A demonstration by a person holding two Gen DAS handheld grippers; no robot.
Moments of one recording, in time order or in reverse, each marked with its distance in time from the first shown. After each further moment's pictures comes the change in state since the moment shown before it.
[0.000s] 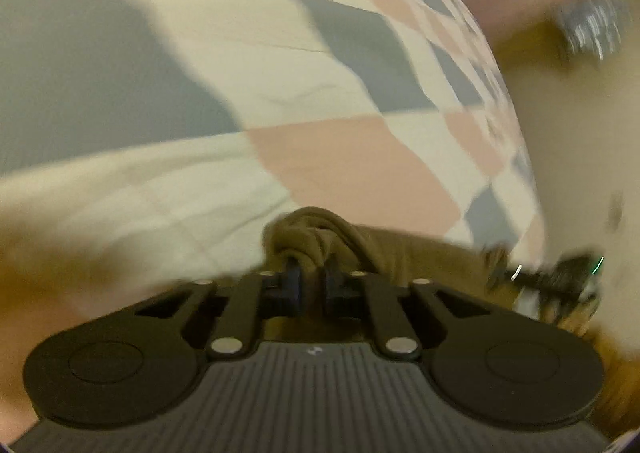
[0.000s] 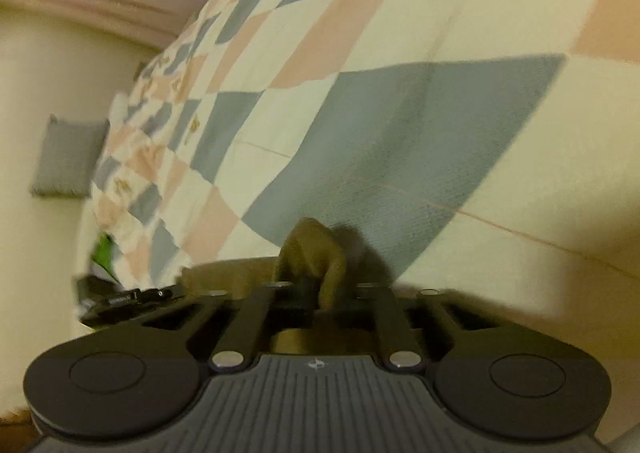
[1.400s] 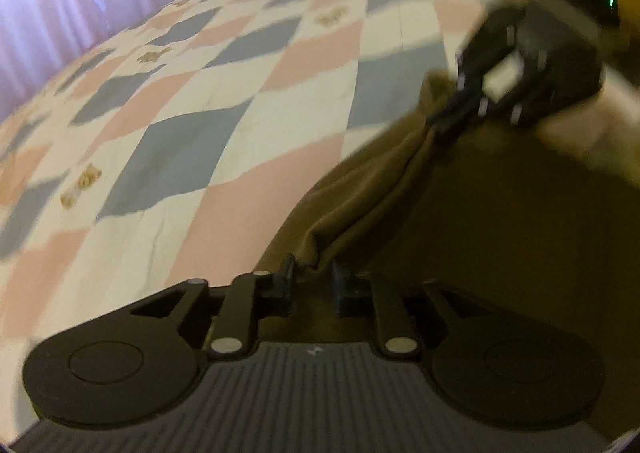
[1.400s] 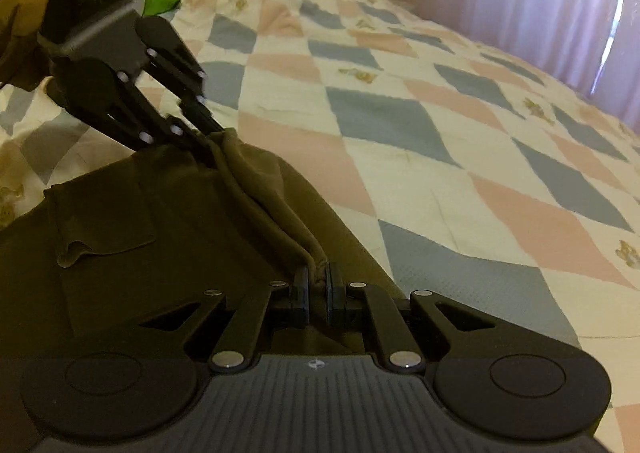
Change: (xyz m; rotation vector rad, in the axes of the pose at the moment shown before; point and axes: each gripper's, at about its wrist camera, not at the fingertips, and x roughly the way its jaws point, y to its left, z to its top) left arm 0.003 -0.137 -0.047 0.972 -0.047 0.163; right arm 0.039 0.141 -0.086 -1.098 -0.038 -0.244
